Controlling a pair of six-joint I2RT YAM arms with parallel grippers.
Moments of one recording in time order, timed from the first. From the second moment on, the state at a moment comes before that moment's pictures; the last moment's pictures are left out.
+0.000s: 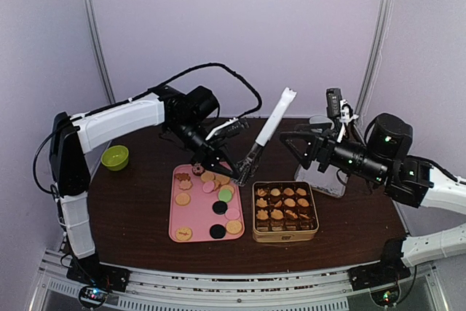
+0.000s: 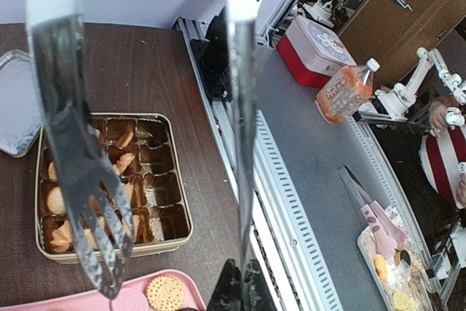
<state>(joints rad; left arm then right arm) -0.77 1.95 1.82 -1.12 1.11 0.74 0.96 0.92 0.79 0.16 0.00 0.37</state>
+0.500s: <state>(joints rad) -0.77 1.92 1.85 -1.16 1.11 0.73 0.91 1.12 0.84 0.25 -0.21 0.42</state>
